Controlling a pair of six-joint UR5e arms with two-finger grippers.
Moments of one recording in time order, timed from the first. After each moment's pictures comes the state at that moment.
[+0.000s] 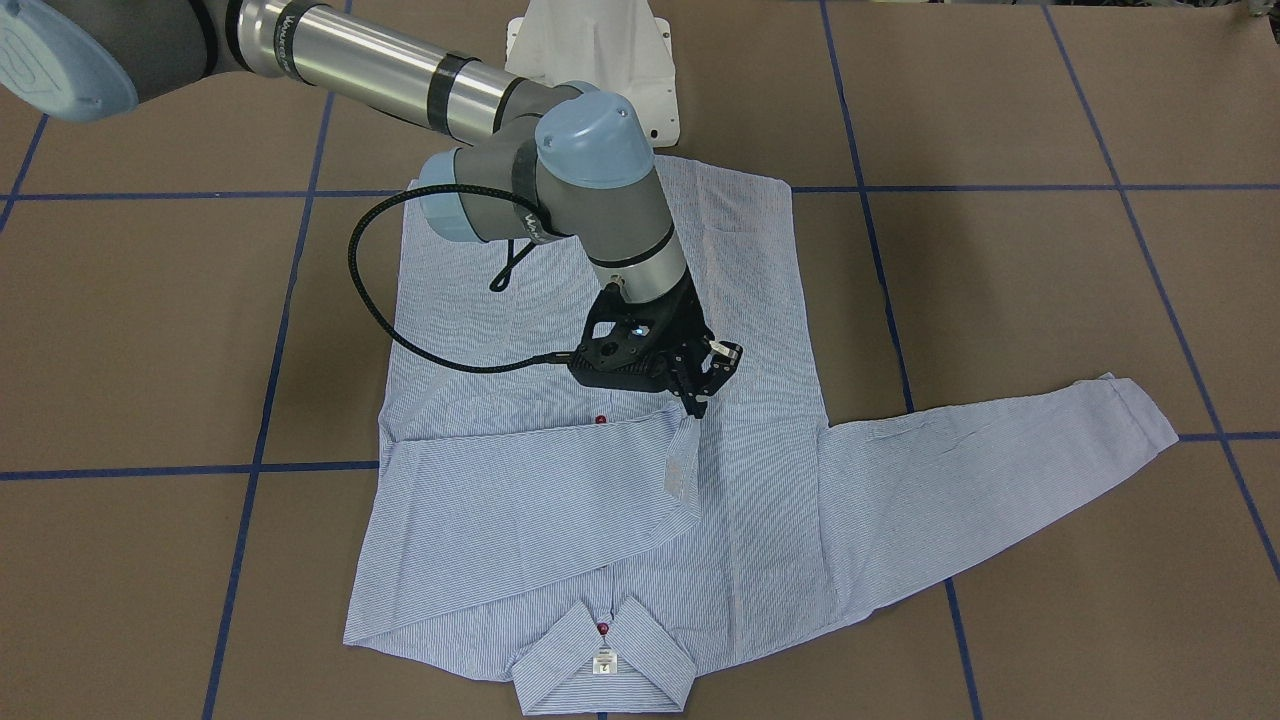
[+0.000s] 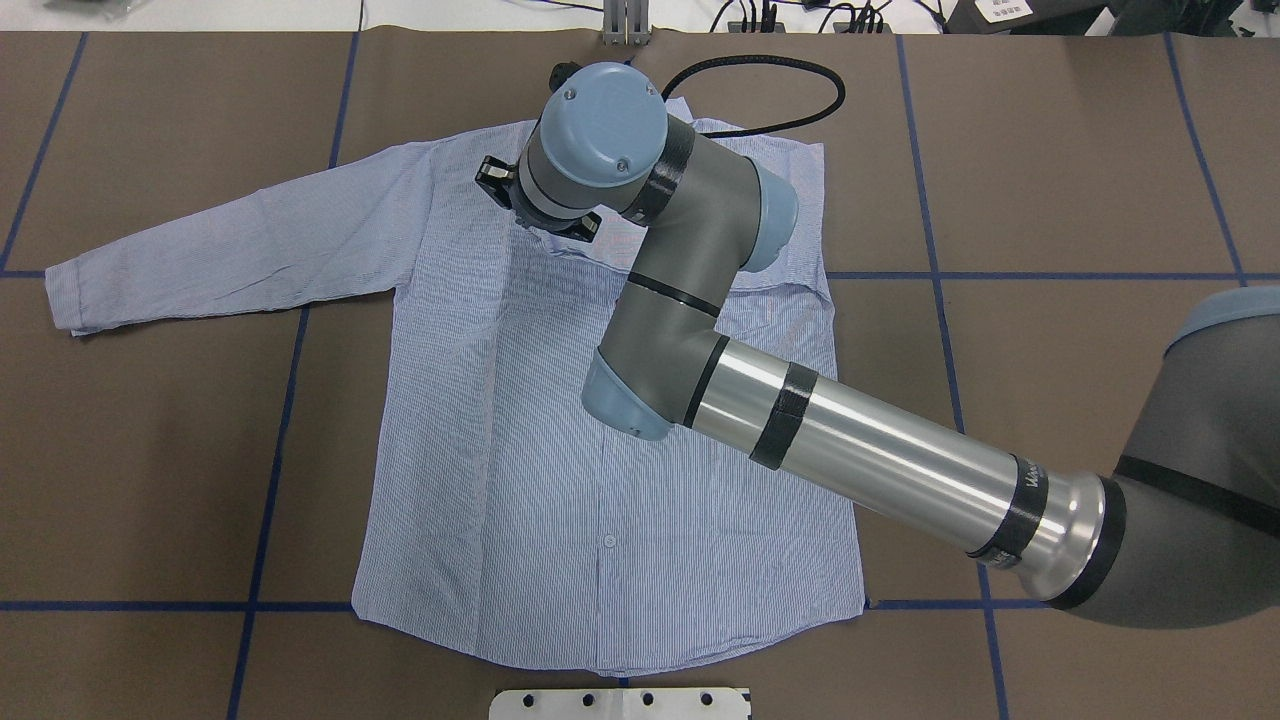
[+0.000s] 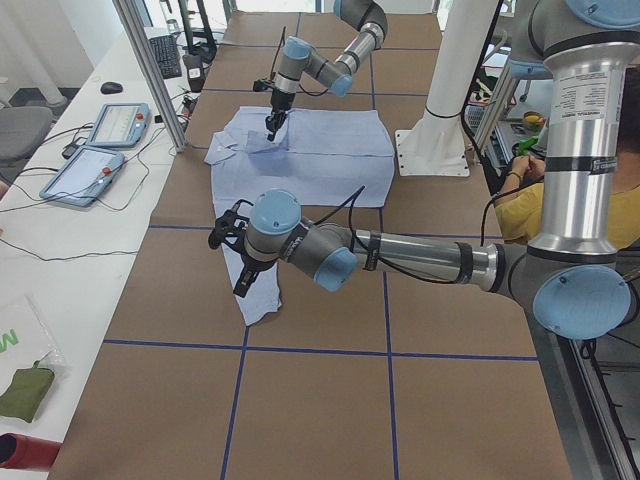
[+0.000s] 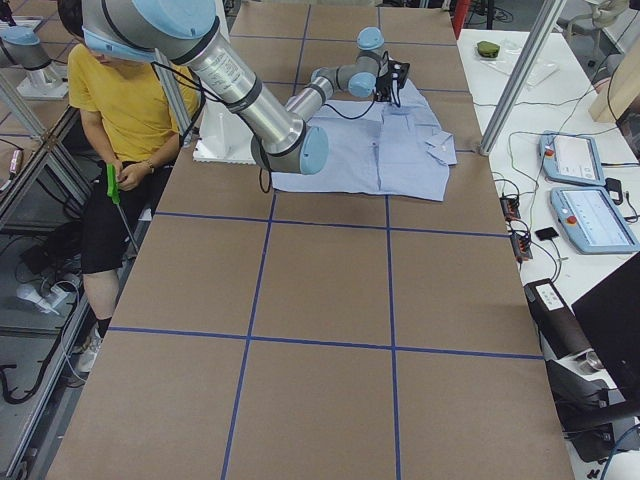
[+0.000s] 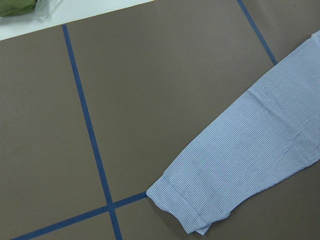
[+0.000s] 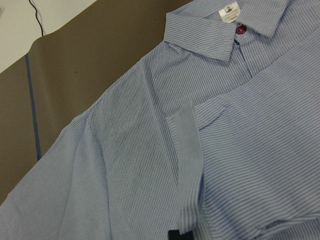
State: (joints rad) left arm -1.50 -1.55 -1.69 -2.08 -2.42 -0.18; right arm 0.59 -0.53 1.19 -1.09 1.75 1.64
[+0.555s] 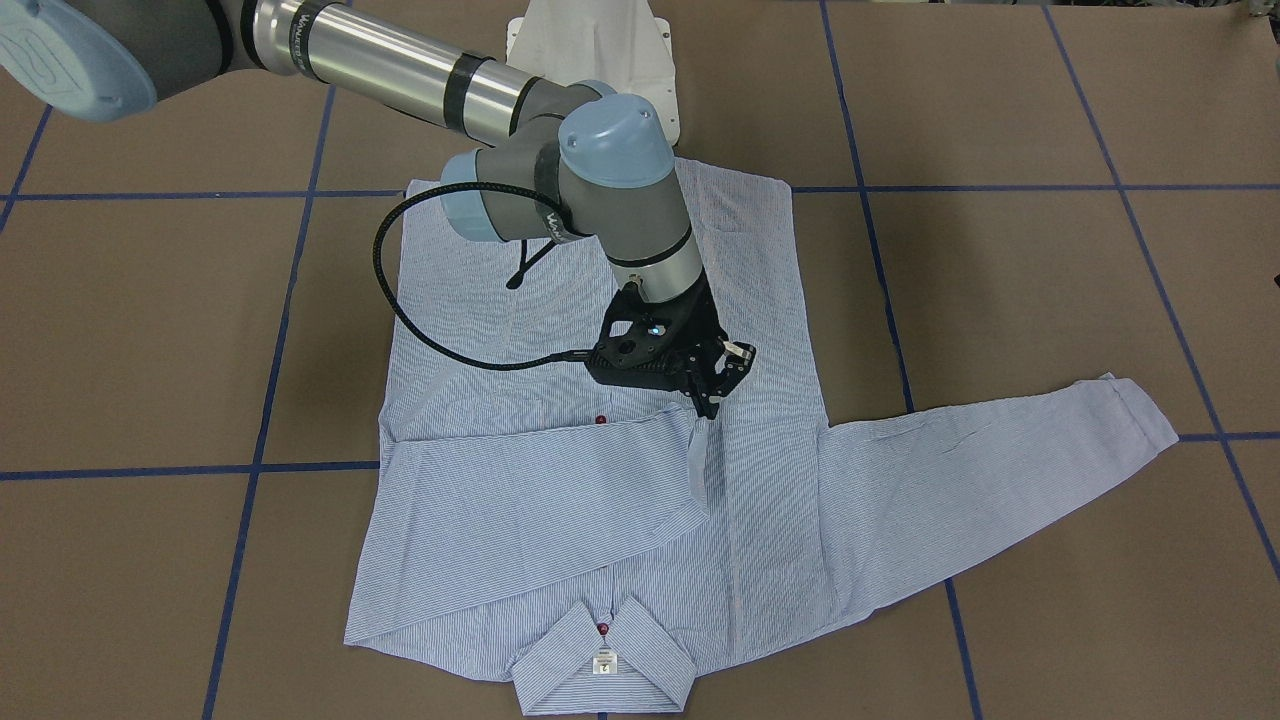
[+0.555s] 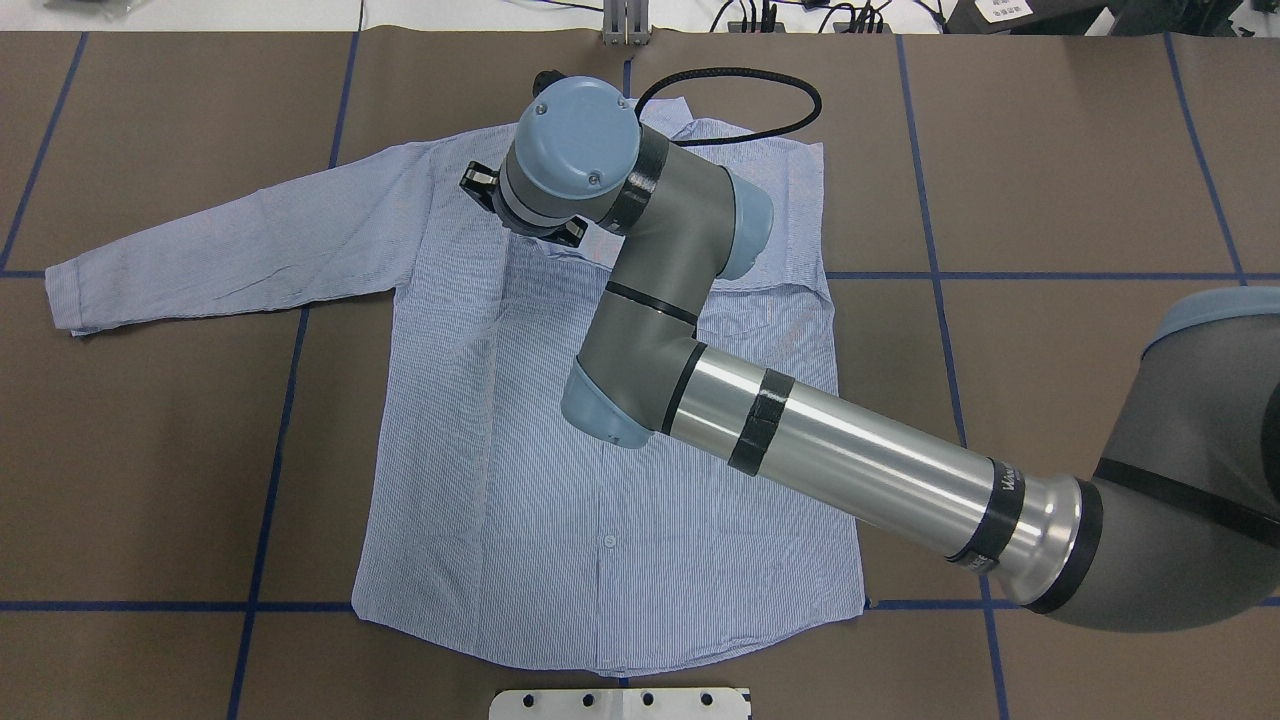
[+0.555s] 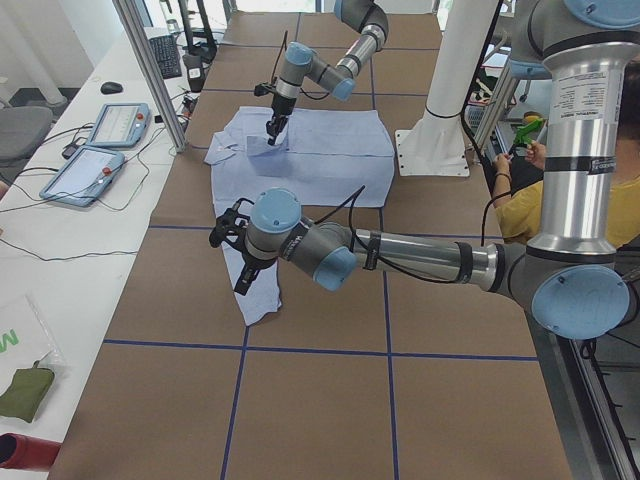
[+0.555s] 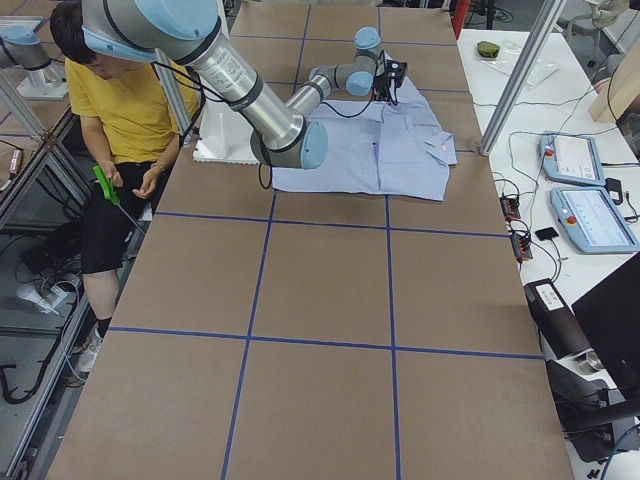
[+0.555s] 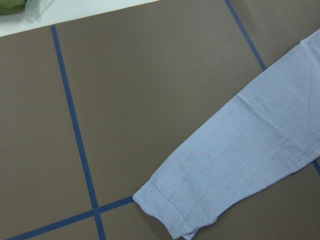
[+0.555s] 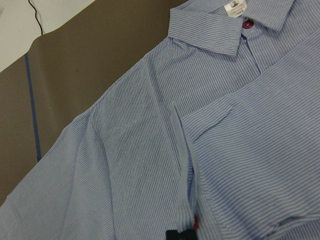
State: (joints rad) left arm -1.49 -1.55 -1.69 -2.09 -2.42 -0.18; right arm 0.57 -0.50 1.14 -1.08 1.72 1.66
